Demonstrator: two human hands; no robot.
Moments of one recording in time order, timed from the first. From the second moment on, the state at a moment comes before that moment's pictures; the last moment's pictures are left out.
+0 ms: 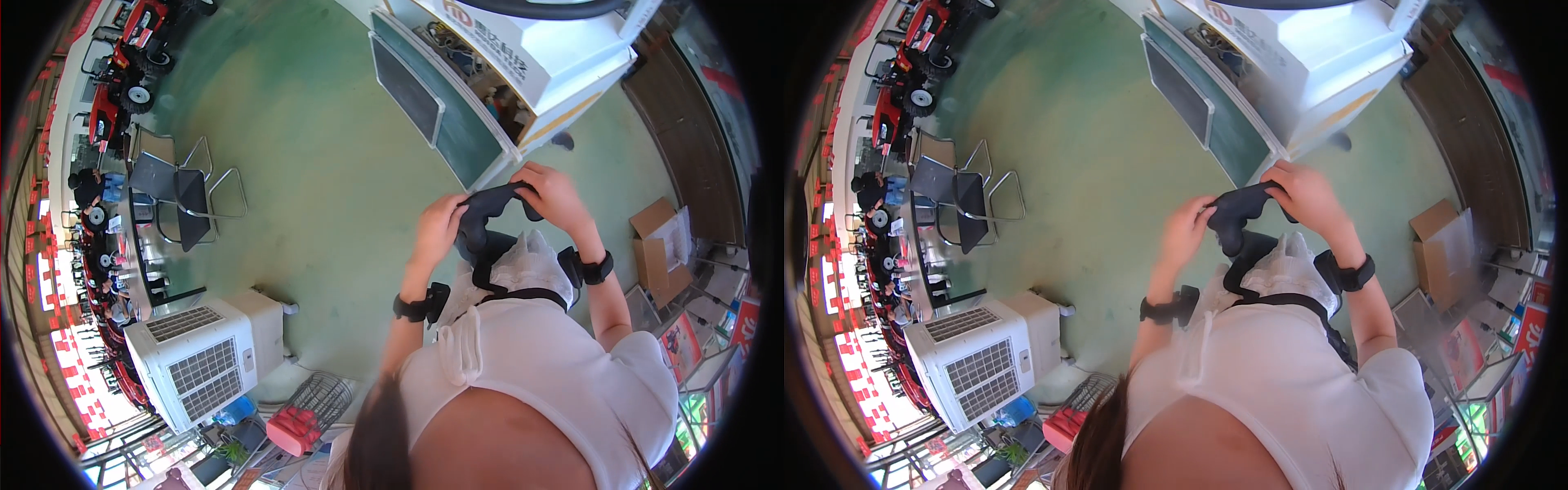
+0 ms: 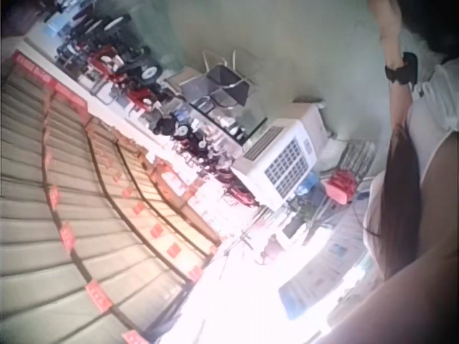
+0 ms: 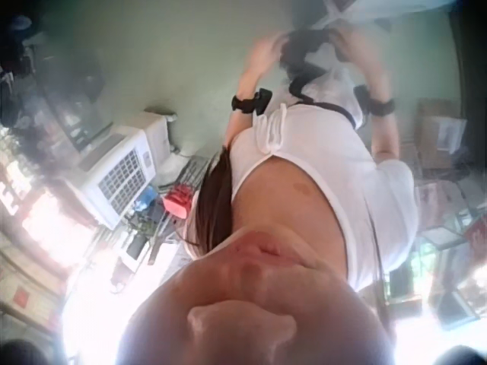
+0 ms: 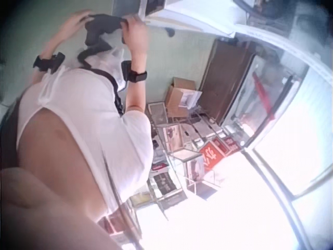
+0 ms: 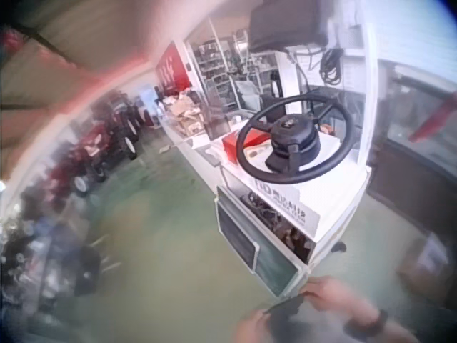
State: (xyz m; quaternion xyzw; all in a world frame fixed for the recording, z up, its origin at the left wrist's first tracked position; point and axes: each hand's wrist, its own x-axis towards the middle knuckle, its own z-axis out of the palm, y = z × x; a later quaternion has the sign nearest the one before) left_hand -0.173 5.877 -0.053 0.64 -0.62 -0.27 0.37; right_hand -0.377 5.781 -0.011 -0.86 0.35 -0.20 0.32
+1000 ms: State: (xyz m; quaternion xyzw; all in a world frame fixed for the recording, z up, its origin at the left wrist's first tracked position) left_hand 0.236 5.729 -0.073 0.76 -0.50 -0.28 0.30; right_hand 0.060 5.601 -0.070 -0.88 0.28 -0.18 0.35
